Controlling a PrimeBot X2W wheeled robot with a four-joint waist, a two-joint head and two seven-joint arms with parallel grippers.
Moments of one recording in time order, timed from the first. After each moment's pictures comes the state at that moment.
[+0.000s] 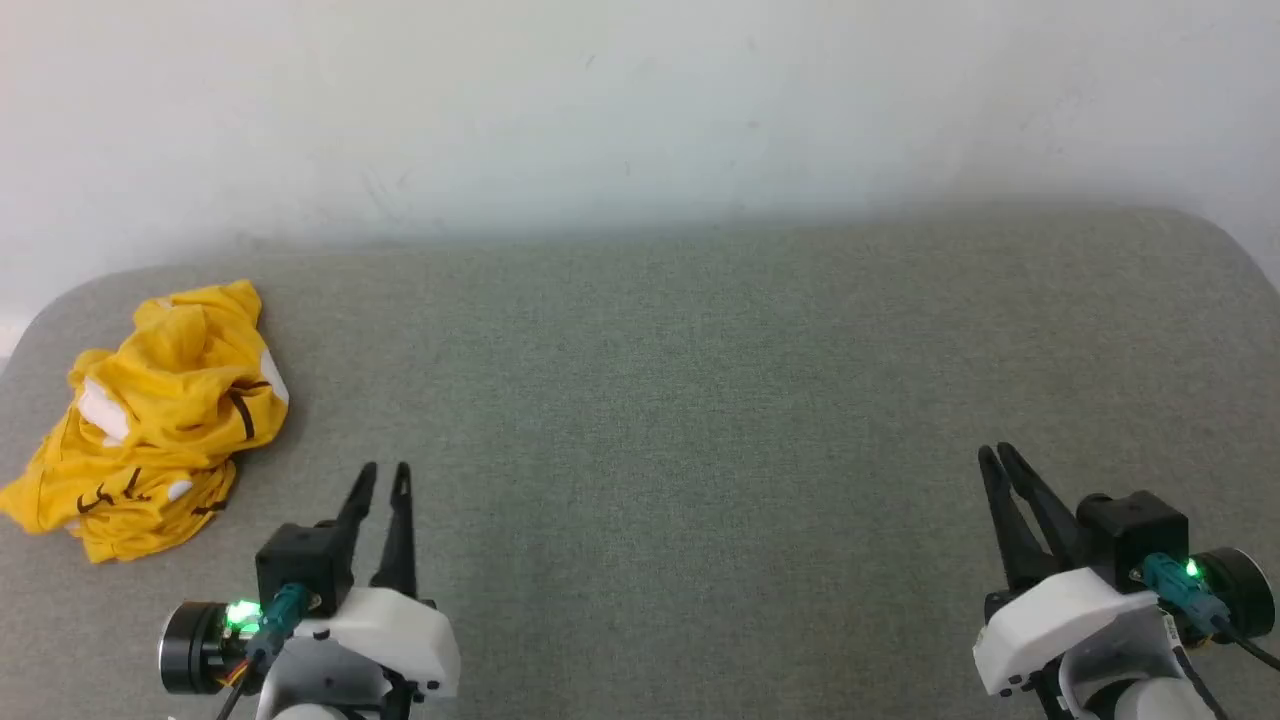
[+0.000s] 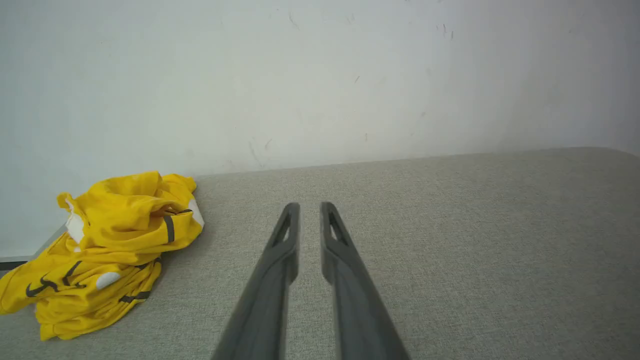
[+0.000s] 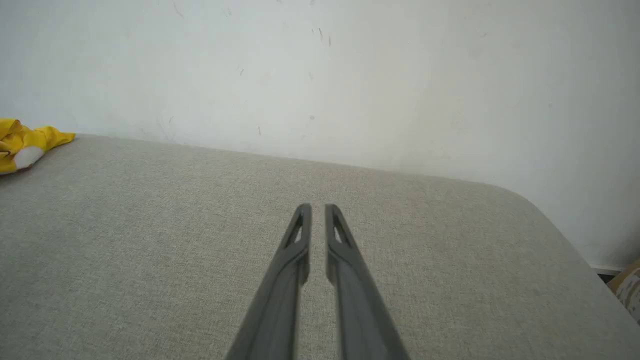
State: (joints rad) left arm 0.01 0.06 0.00 0.00 -0.01 0.01 0.00; right arm 0.02 -0.05 0.00 0.01 0.01 0.13 0.00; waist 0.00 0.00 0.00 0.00
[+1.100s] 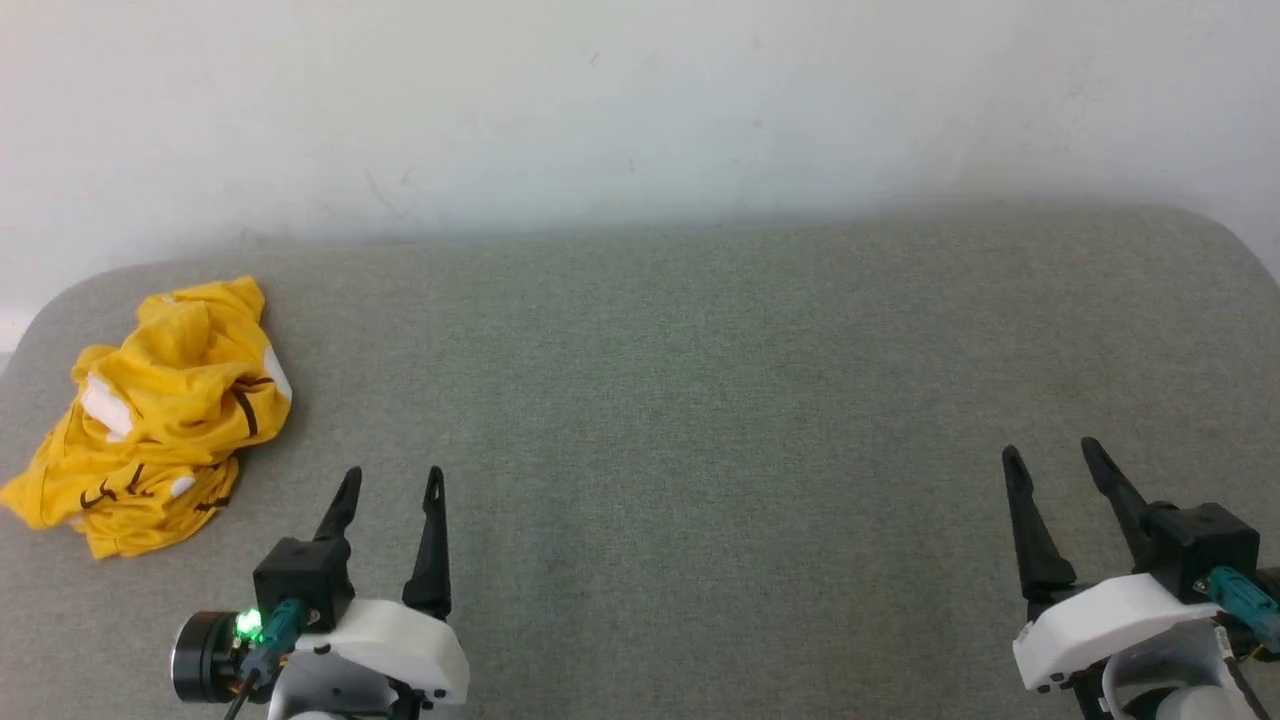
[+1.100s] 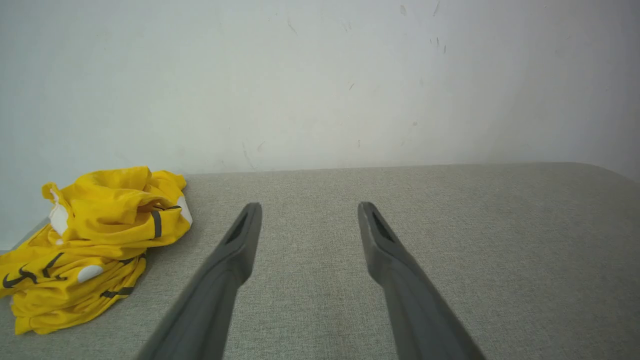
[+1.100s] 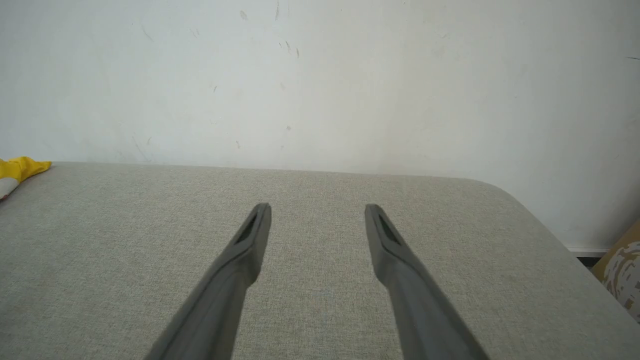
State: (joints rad) left arm 0.02 0.06 -0.02 0.02 -0.06 0.01 -0.06; right arm 0.03 -0.06 -0.07 0.02 0.06 0.13 -0.06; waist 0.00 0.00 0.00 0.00
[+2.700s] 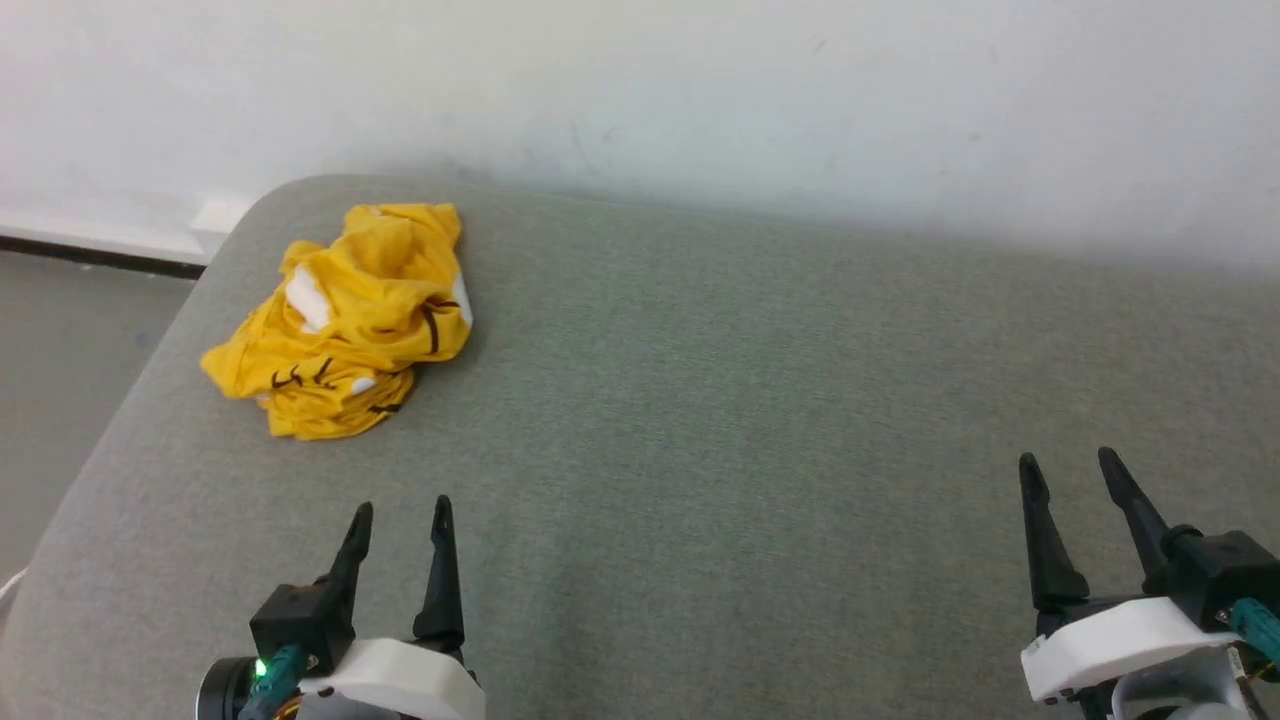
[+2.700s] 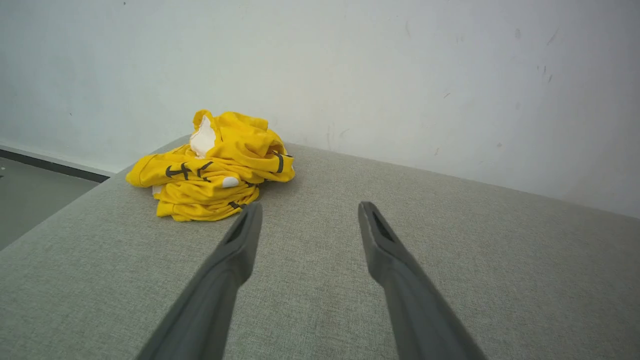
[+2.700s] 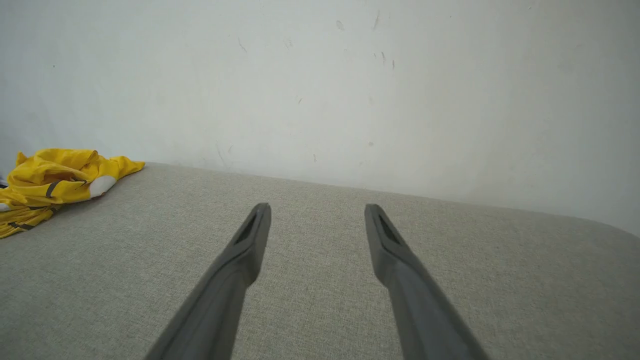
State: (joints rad) left arm 0.07 0.06 -0.07 0.05 -0.18 0.05 -0.15; right arm 0.05 -0.05 -0.09 0.04 0.09 0.13 -0.15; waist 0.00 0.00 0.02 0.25
